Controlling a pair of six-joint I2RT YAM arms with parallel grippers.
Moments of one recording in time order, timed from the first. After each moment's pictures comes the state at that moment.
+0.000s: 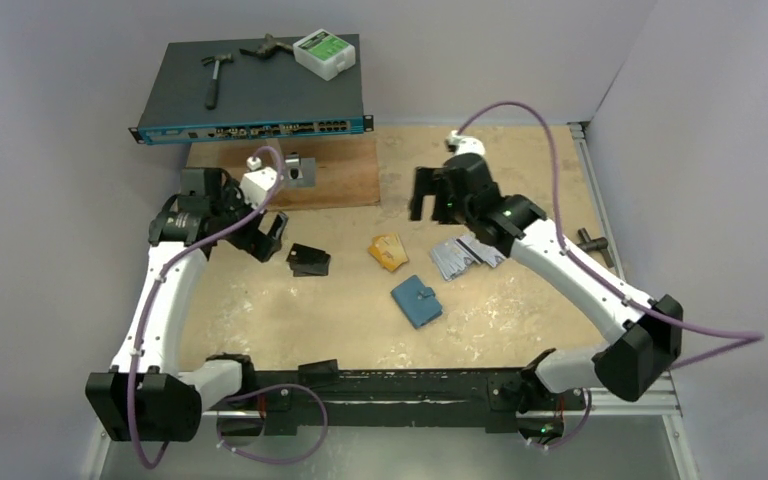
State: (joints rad) left arm -0.06 1.13 1.14 -0.93 0.33 0.53; right arm 0.74 1.41 1.35 -0.64 0.23 0.54
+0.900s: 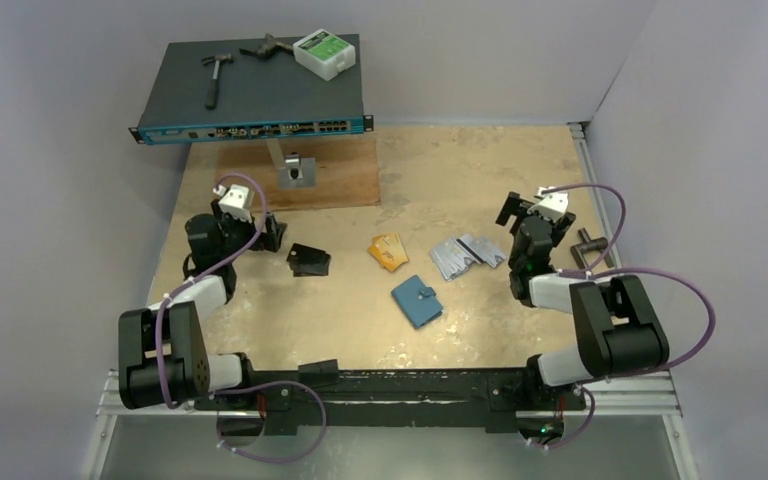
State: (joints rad) left arm 0.18 1.29 0.46 0.46 0.50 0.08; right arm 0.16 1.43 0.41 0.87 0.56 0.14
